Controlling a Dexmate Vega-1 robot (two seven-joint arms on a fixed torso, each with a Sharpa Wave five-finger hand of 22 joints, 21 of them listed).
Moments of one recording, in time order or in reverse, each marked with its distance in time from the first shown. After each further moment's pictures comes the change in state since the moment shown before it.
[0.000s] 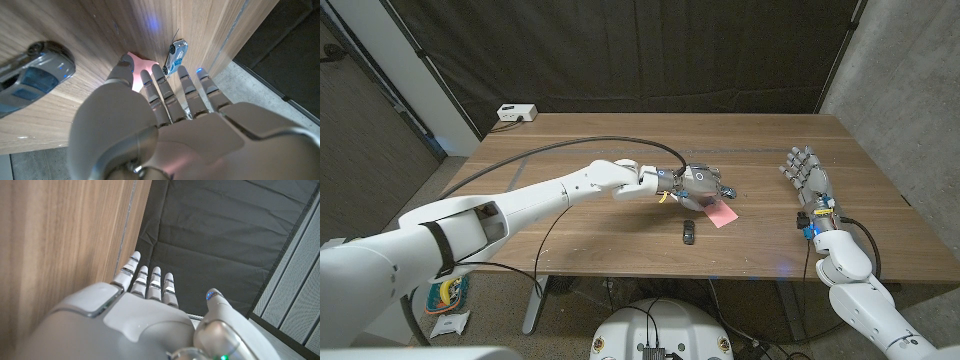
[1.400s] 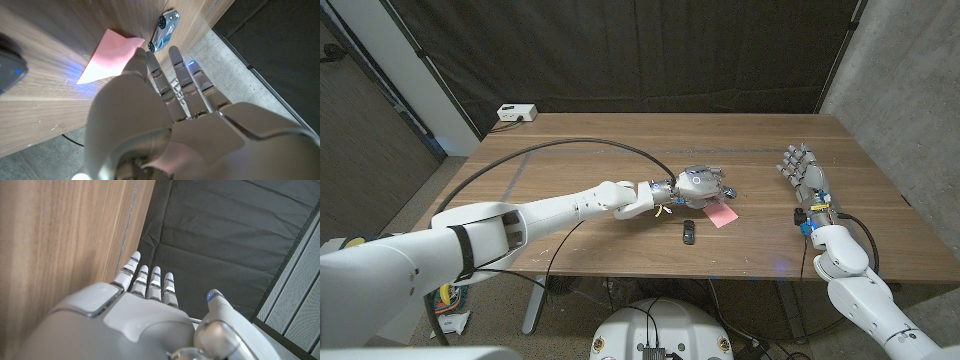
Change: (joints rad) left arm -0.011 -0.117 0.142 0.297 -0.010 0.119 0.442; left_hand 0.261 0.084 -0.045 -0.022 -0.072 0.322 0.018 0.071 -0.007 0.316 0.008 0.058 0.008 0.318 -0.040 0.167 0.108 0.146 -0.094 0.091 0.018; right arm 0.014 -0.005 -0.004 -0.024 -0.016 -0.061 -0.024; right_hand -0.007 -0.007 -0.005 -0.006 0.000 0.004 -0.004 0.000 0.000 0.004 0.004 0.000 0.000 0.005 -0.005 0.000 0.000 0.000 0.000 0.000 0.000
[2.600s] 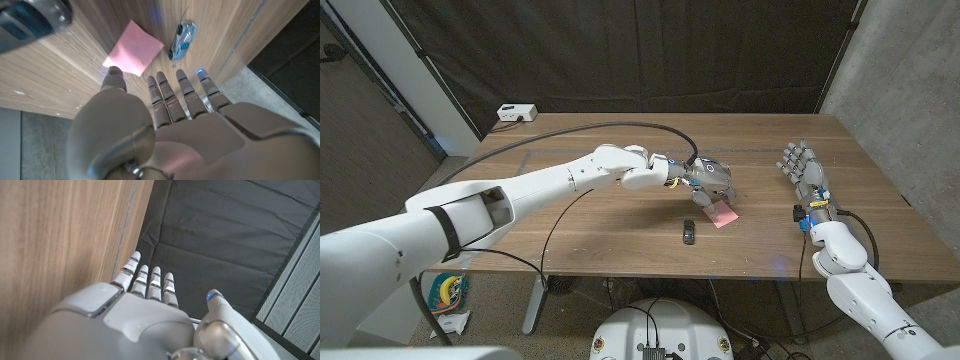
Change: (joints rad) left arm -0.072 0.088 -0.124 -0.337 -0.206 -0.194 -0.713; left_hand -0.347 -0.112 -0.140 0.104 0.046 -0.418 0.023 -0.222 -0.002 -0.375 0.029 -0.329 -0.110 -0.339 0.042 -0.249 -0.109 -0.207 0.123 -0.016 -0.006; right arm 0.008 0.000 0.002 -0.026 -0.012 -0.026 -0.019; right_hand -0.010 0.000 0.000 0.000 0.000 0.000 0.000 -0.005 0.000 0.000 0.000 -0.004 0.000 0.000 0.000 0.000 0.000 0.000 0.000 0.000 0.000
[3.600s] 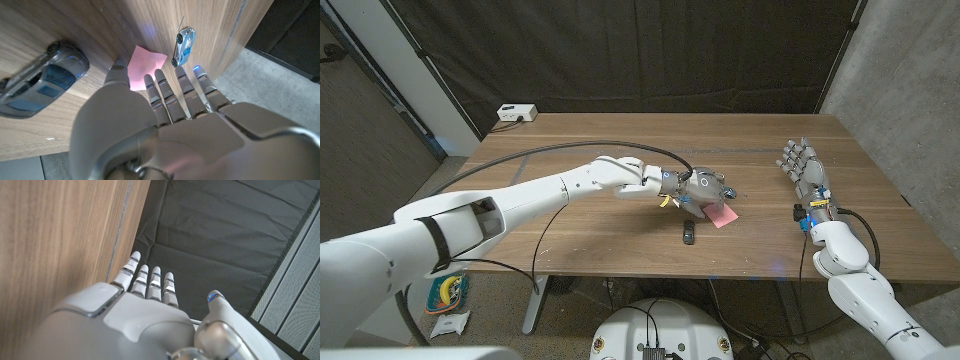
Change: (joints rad) left arm 0.053 0.054 0.020 -0.042 0.325 0.065 0.246; left_hand 0.091 -0.004 -0.001 -0.046 0.072 0.058 -0.047 0.052 0.005 0.054 -0.035 0.039 0.042 0.058 0.000 0.038 0.003 0.080 -0.074 0.023 -0.001; right arm -0.018 -0.008 0.004 -0.028 -0.006 0.008 -0.007; right_hand -0.009 -0.001 -0.004 0.004 0.000 0.000 0.000 0.000 0.000 0.000 0.000 0.000 0.000 0.000 0.000 0.000 0.000 0.006 -0.006 0.000 0.000
